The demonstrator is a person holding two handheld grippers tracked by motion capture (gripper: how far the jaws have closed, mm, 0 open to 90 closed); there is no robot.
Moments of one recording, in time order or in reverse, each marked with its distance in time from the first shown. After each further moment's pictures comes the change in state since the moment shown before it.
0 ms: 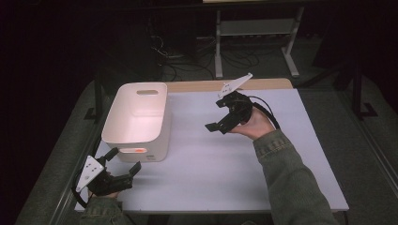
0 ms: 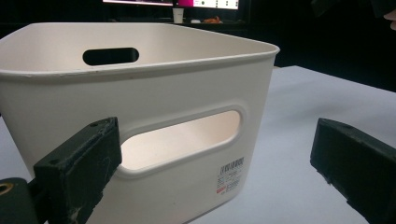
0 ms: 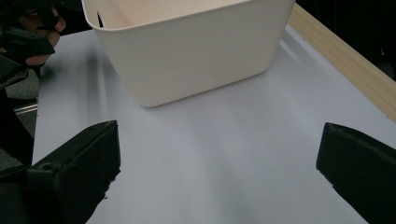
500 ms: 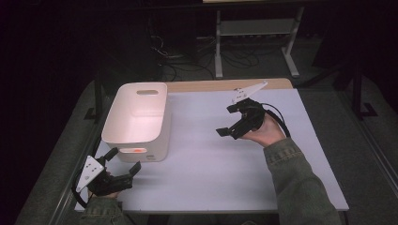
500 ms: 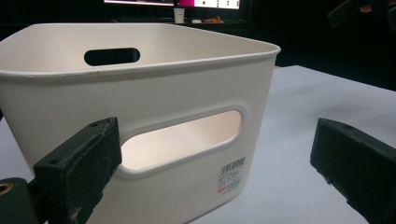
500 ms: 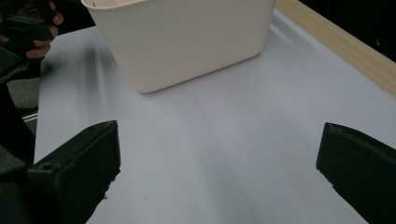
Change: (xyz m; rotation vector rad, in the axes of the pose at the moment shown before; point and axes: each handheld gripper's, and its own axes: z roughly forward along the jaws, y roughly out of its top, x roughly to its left) left arm 0.000 0.000 0.000 -0.002 0.004 0.001; right arm -0.004 -0.035 -0.015 -0.028 -0.008 0.057
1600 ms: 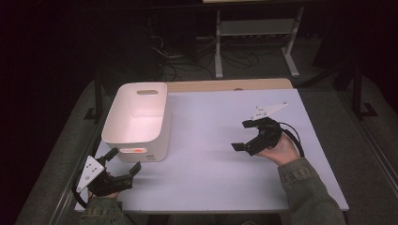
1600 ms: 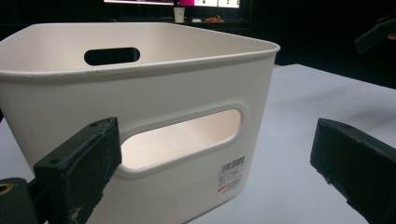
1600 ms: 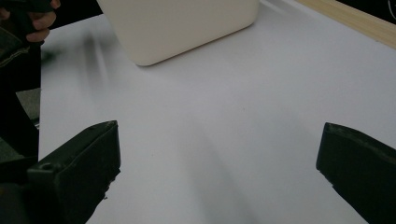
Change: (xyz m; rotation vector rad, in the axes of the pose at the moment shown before) left arm -0.001 0.000 0.000 0.006 0.002 0.009; right arm 0.007 -0.065 -0.019 -0.046 -0.022 0.075
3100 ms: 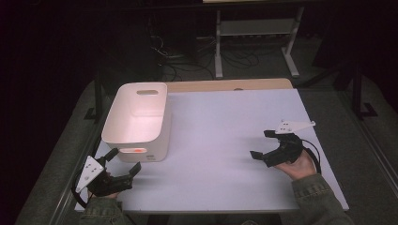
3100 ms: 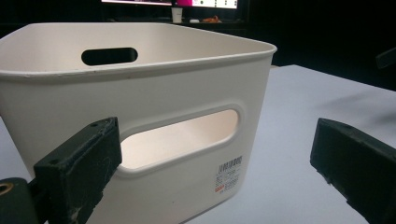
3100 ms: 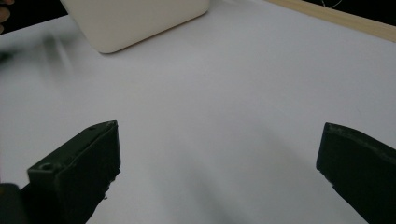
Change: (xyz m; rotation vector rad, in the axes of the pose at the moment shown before) left arm 0.000 0.000 -0.001 -0.005 -0.011 -0.007; right arm 0.001 -0.063 -0.033 -0.081 -0.151 0.083
